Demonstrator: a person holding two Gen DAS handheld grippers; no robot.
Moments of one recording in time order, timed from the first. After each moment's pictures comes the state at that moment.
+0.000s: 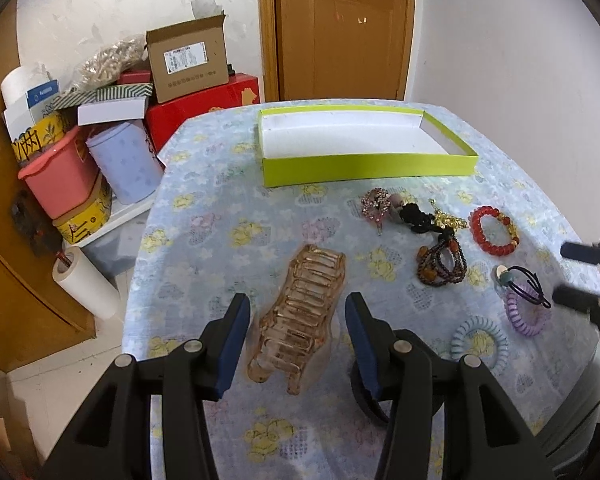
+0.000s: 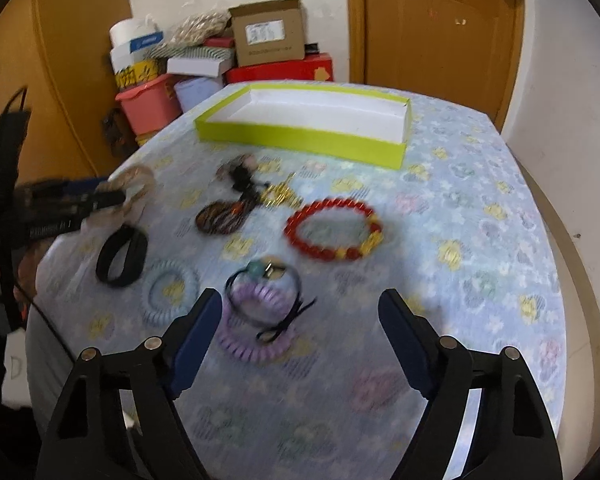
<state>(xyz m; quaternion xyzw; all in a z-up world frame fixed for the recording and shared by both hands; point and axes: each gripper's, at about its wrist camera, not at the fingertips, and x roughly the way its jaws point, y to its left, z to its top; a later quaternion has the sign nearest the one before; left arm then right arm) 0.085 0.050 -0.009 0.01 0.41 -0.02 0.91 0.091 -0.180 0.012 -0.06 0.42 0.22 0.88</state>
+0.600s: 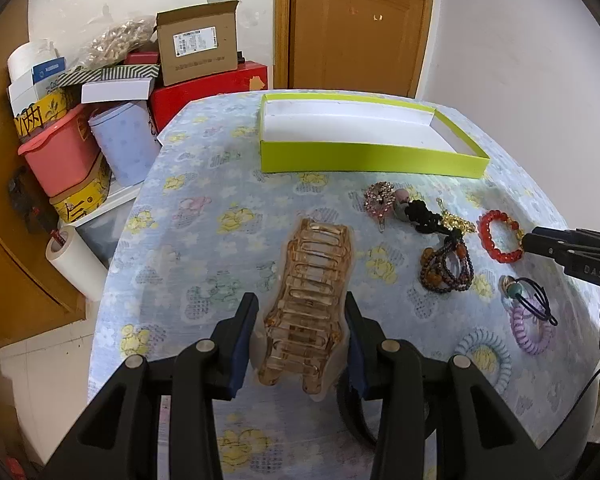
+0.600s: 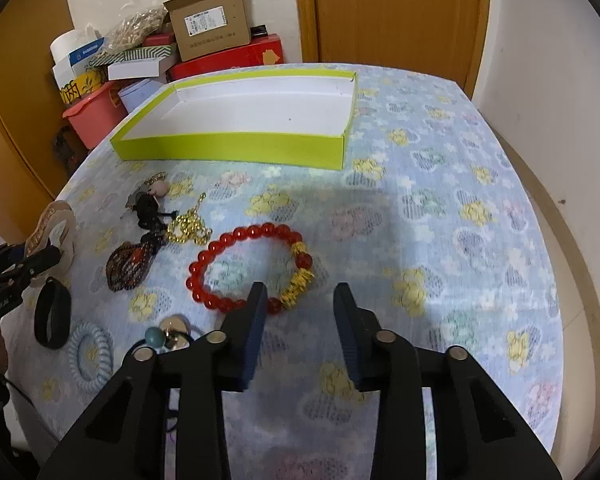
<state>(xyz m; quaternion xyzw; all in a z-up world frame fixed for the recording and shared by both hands) 0.092 0.044 -0.023 -0.02 0.42 0.00 0.91 0.157 -0.193 -0.009 -0.04 0.47 0.16 0.87</state>
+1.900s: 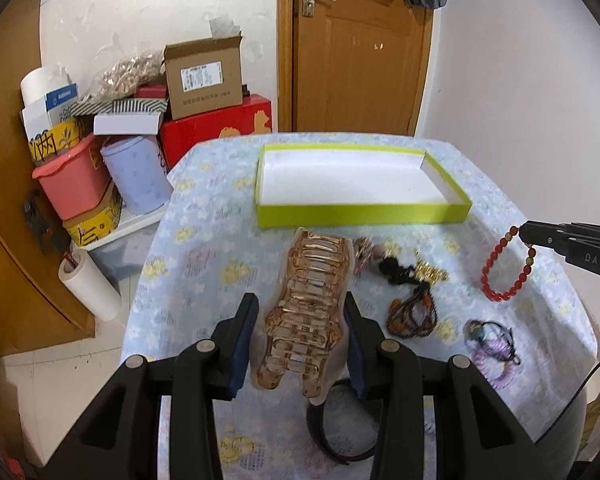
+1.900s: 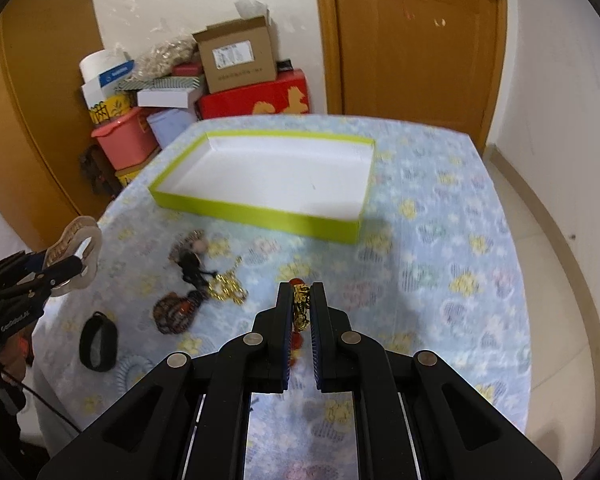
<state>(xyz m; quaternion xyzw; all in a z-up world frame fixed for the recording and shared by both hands) 0.089 0.032 0.028 -0.02 0.38 0.01 0.93 0.162 -0.192 0.053 -0.04 0.42 0.21 0.88</state>
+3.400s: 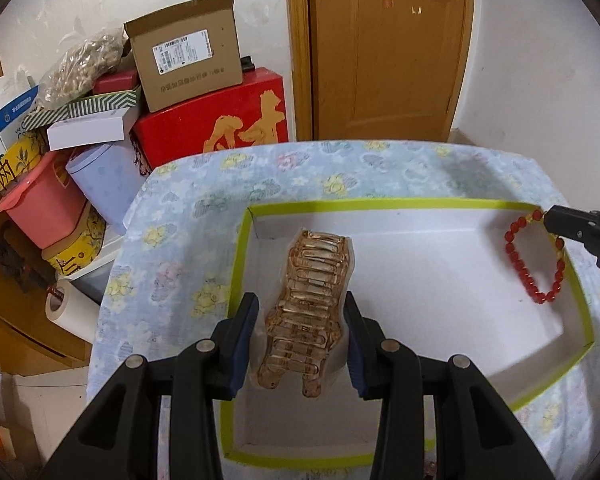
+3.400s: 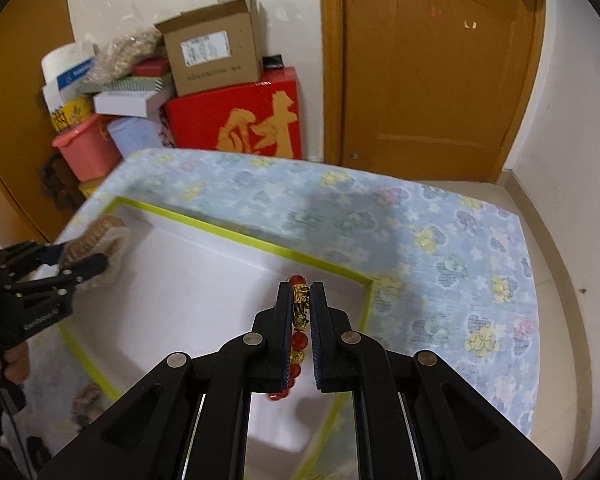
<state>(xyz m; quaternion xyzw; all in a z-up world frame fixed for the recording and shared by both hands) 0.313 0.040 -0.017 0.00 0.43 0.05 0.90 0.372 -0.151 0.015 -0.08 0.44 0.20 0.87</state>
